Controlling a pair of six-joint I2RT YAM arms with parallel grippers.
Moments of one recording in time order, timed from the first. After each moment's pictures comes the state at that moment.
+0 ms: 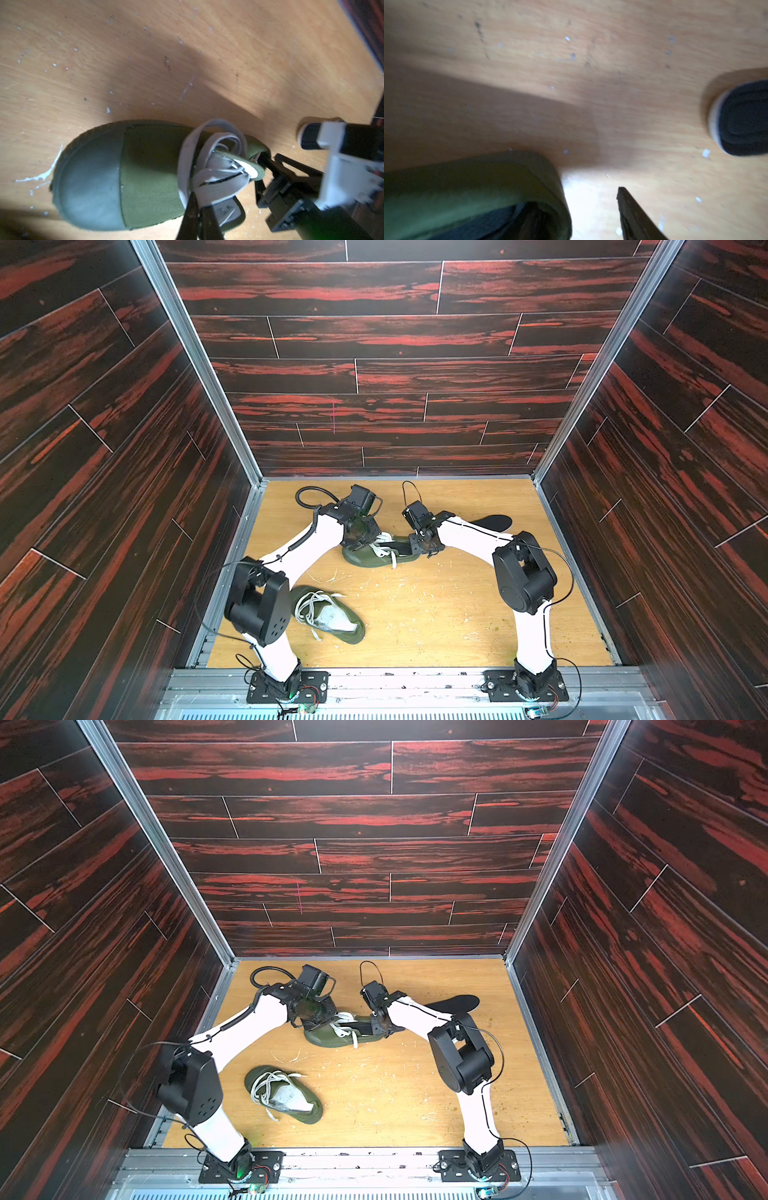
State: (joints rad) left arm -0.47 1.71 1.40 -0.75 0.07 -0.94; right arm 0.66 2.06 1.54 -0.74 0.27 0.39
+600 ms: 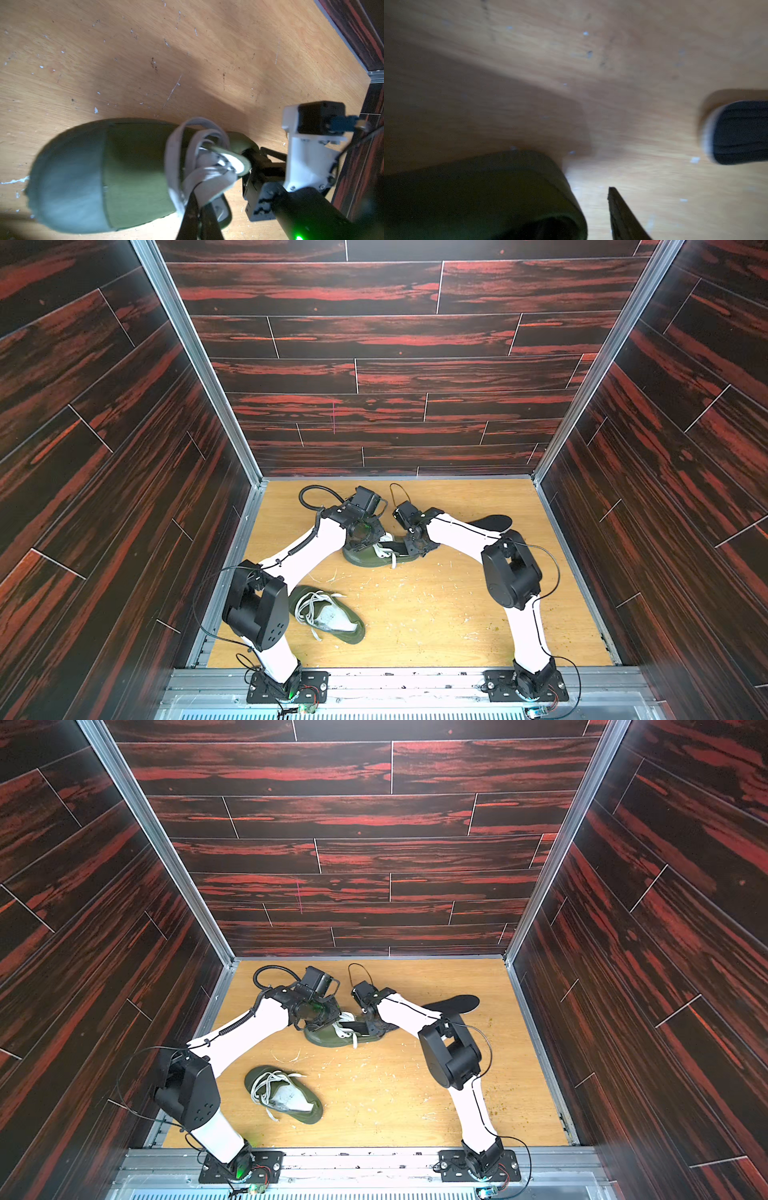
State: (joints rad) left arm -0.50 1.71 1.39 -0.72 0.04 -0.95; right arm 0.69 2.13 1.64 -0.81 0.25 0.34
